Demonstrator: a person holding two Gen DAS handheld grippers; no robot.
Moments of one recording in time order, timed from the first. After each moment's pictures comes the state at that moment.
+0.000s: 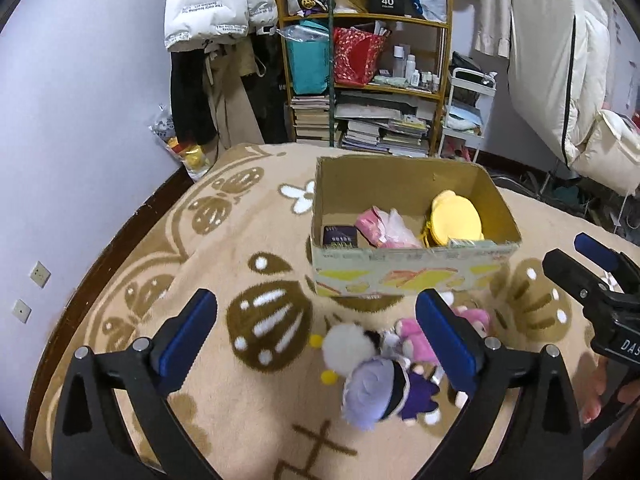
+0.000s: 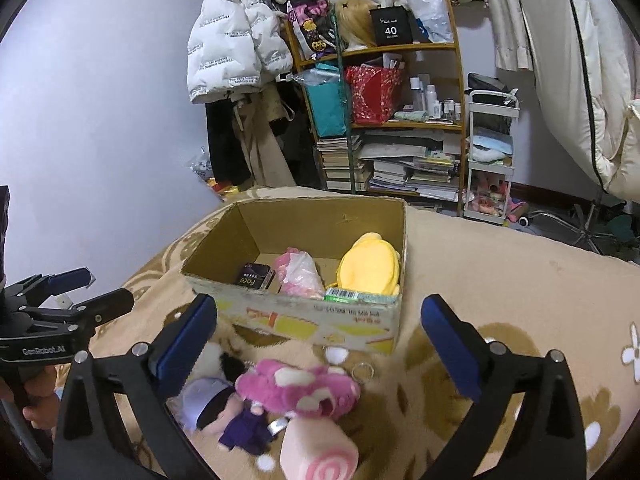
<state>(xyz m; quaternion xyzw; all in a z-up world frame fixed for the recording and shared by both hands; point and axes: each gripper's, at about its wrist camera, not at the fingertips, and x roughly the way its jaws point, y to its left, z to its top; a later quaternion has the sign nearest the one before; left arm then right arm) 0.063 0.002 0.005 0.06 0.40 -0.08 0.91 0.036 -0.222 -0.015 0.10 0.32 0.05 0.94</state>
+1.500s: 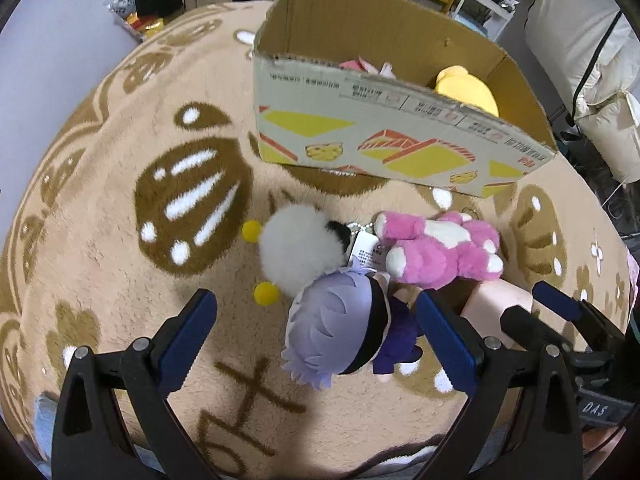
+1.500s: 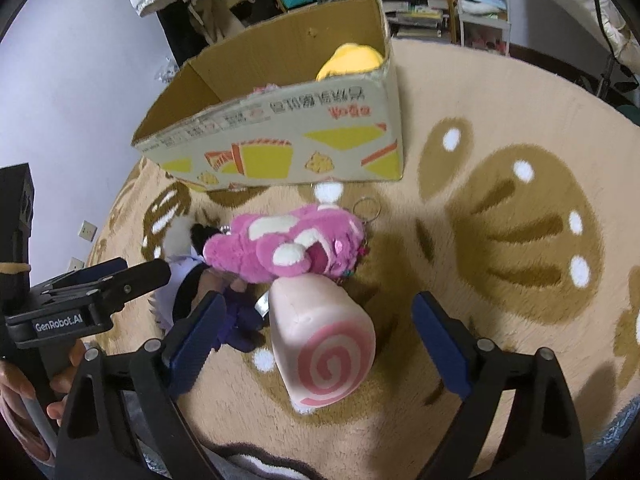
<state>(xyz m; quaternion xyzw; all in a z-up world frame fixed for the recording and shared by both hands) 0.095 -0.014 -0.103 0.00 0.59 -0.11 0.80 0.038 -0.222 -0.114 0.17 0.54 0.05 0.83</state>
